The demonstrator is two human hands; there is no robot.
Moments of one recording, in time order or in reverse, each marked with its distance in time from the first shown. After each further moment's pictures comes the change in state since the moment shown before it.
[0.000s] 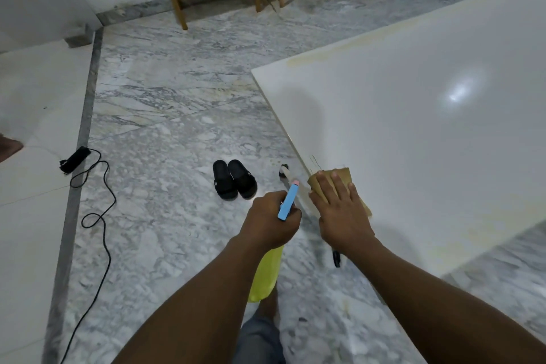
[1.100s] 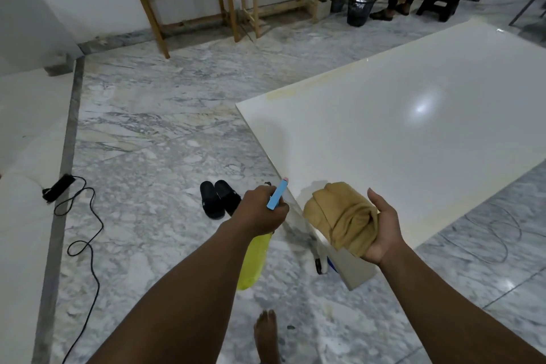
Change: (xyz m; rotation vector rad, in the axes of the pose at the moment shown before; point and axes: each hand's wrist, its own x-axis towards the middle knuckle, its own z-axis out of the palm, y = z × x) left_hand -0.035 0.085 -0.062 0.118 -0.111 0.041; right_hand -0.095 0.029 -0.183 2.408 -0.110 1.046
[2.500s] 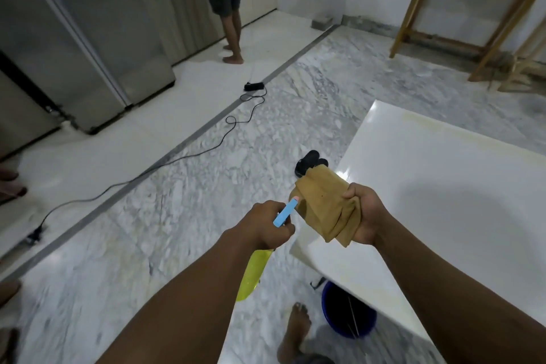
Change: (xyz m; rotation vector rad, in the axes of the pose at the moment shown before) left_hand -0.127 0.139 0.198 -0.356 0.560 -0.658; right_hand 0.035 -0.106 -0.005 -0.997 -0.685 0.645
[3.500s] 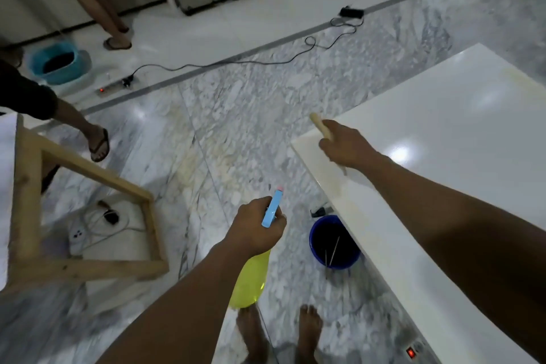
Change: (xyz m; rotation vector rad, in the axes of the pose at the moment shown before) left_hand -0.161 0.020 0.243 -0.345 0.452 -0.410; right_hand 0.008 0.042 -0.062 -1.781 -0.180 -0.317
